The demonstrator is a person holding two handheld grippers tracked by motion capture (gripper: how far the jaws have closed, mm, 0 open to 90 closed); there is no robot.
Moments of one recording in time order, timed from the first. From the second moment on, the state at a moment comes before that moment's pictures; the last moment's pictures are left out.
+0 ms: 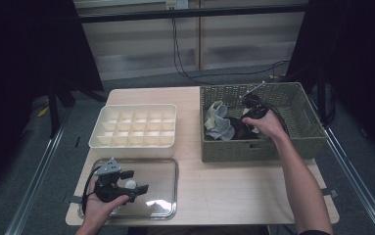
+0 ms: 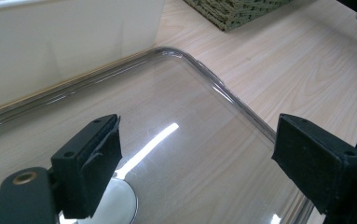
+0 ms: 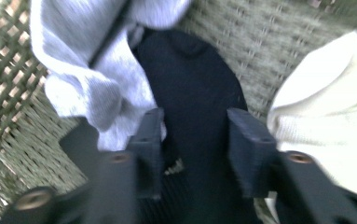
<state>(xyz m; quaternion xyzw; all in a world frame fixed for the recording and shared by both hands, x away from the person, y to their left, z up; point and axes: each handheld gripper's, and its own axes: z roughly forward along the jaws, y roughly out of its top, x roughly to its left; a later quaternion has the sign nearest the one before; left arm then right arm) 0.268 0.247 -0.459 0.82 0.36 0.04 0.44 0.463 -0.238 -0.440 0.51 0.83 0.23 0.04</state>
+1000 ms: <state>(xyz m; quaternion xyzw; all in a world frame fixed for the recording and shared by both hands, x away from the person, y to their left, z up) 0.267 0.250 -0.457 0.82 0.35 0.05 0.45 0.440 -0.266 -0.398 0.52 0.74 0.43 0.06</state>
